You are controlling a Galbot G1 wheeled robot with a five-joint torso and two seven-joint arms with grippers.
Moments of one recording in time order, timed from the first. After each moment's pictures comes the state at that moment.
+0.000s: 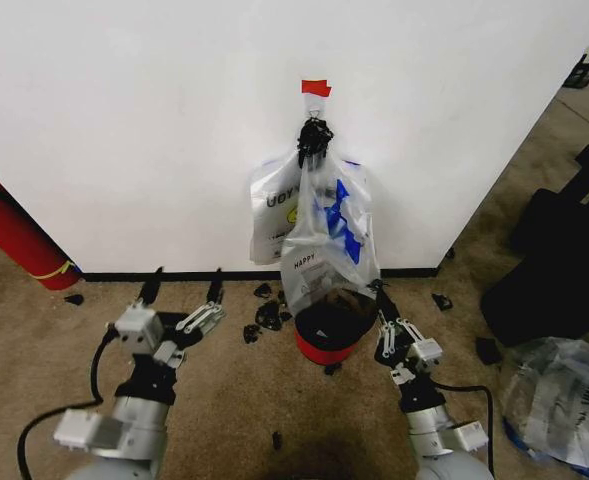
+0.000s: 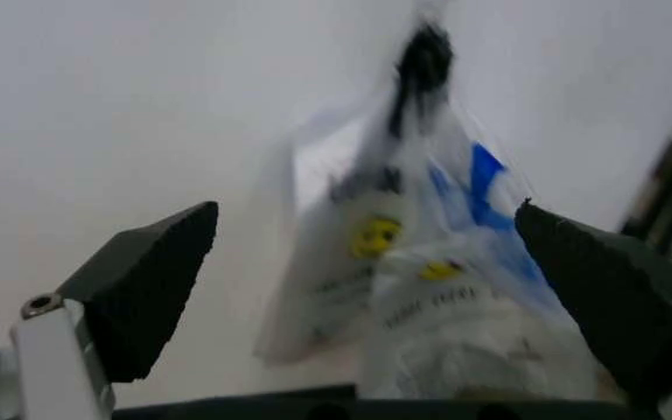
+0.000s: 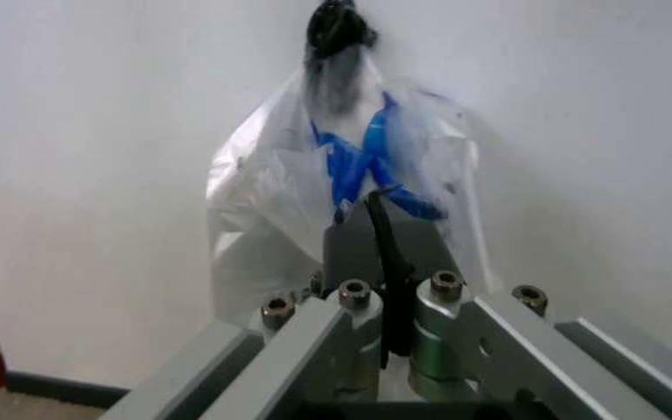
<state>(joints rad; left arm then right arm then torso) 1.62 -0.96 -0.45 -2.50 -0.55 0.04 -0.22 -1.59 1.32 0.34 2.09 0.19 0.39 -0.04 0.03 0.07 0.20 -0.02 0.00</state>
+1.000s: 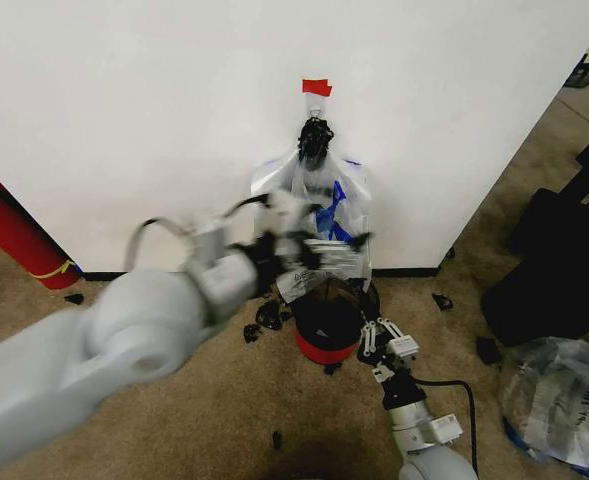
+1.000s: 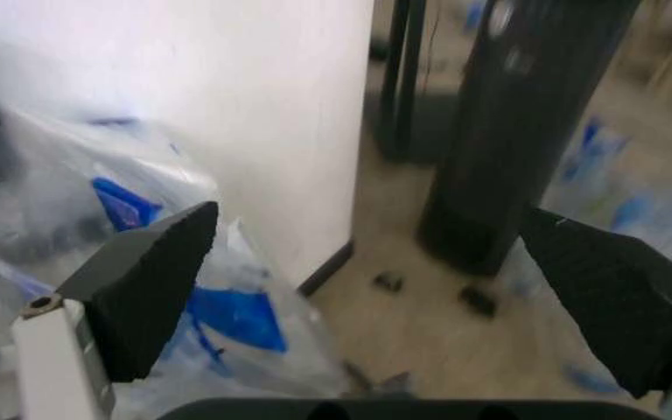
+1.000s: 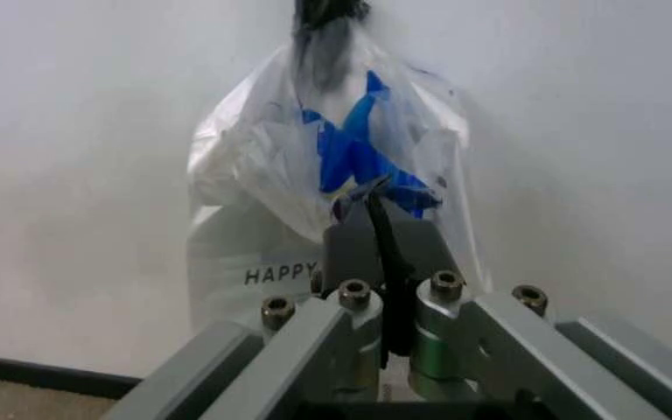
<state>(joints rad) 0.06 -0.84 0.49 -2.24 -1.35 0.57 -0.51 -1.59 1.39 0.35 2.07 0.10 0.37 -0.02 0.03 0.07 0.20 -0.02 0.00</state>
